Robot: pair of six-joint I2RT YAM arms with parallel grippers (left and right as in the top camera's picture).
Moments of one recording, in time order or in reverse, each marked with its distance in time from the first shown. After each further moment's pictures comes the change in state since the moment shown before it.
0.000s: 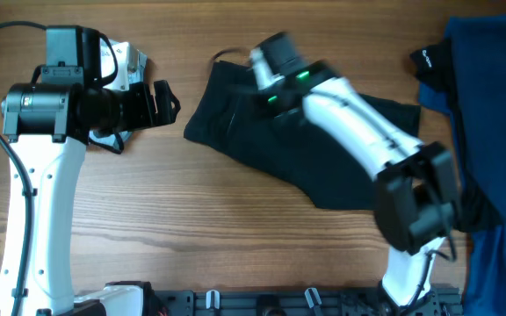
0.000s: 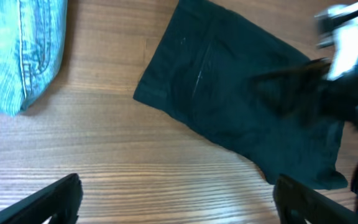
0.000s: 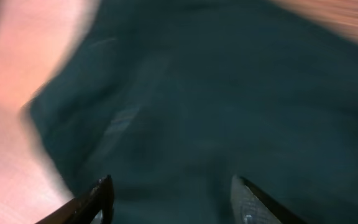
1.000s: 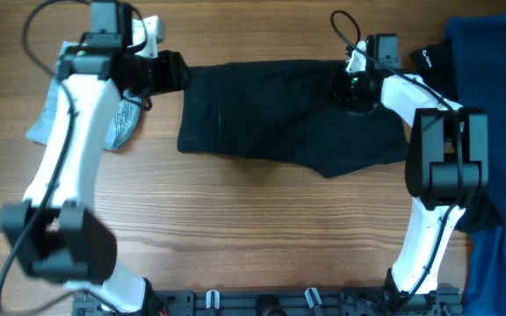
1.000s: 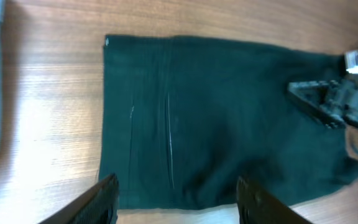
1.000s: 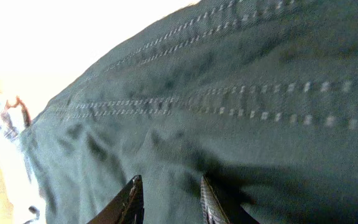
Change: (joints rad) left arm -0.033 0.335 0.004 0.363 0.080 -0.002; right arm -0.409 0.206 -0.153 0.442 -0.480 0.261
